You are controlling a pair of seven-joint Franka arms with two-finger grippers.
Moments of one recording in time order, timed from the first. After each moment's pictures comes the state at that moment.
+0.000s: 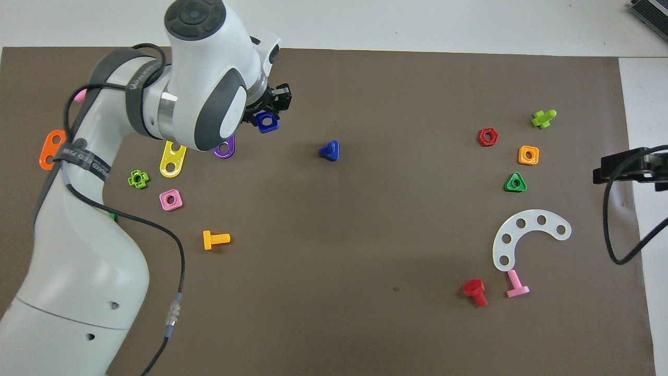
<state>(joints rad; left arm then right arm) -0.40 0.63 0.02 -1.11 -0.08 1.78 -0.57 0.06 -0.04 -0.11 -1.57 0.02 1.52 0.08</state>
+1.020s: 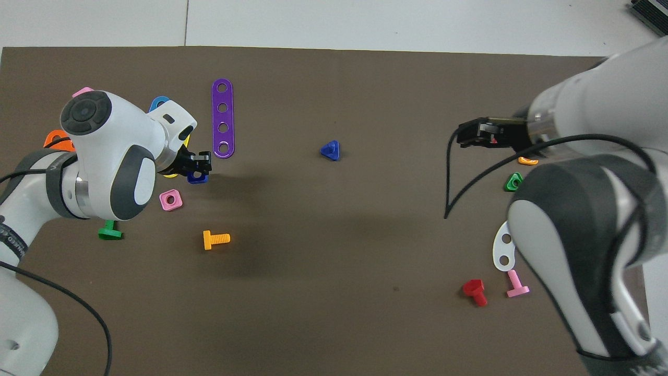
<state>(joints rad) -0.22 0.28 0.01 -1.91 -0.09 2.18 -0.16 0.37 0.14 -0.10 -1.59 0.02 1.88 0.43</state>
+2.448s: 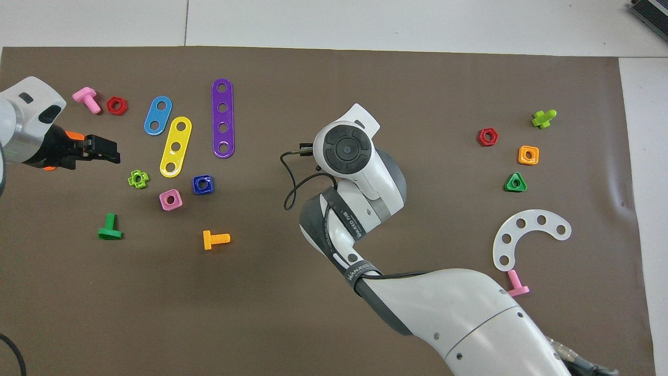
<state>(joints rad) 0.02 0.15 0.03 -1.79 -0.09 1.93 0.04 0.62 0.67 -0.08 -1.46 -0.06 2.40 0.56</state>
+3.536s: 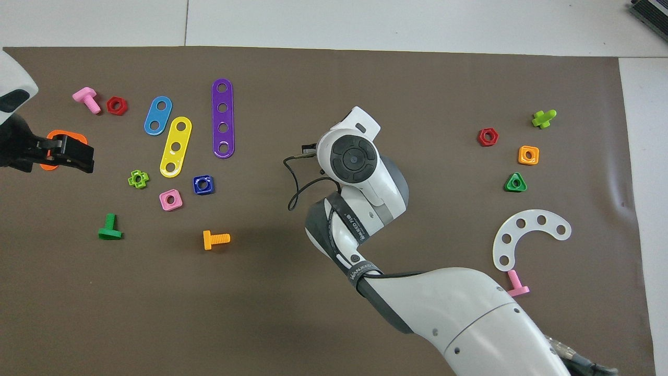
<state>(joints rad) -0.07 0.08 0.00 -1.52 0.05 1.53 -0.01 0.61 0.67 -0.08 -1.51 -0.07 2.51 0.52</state>
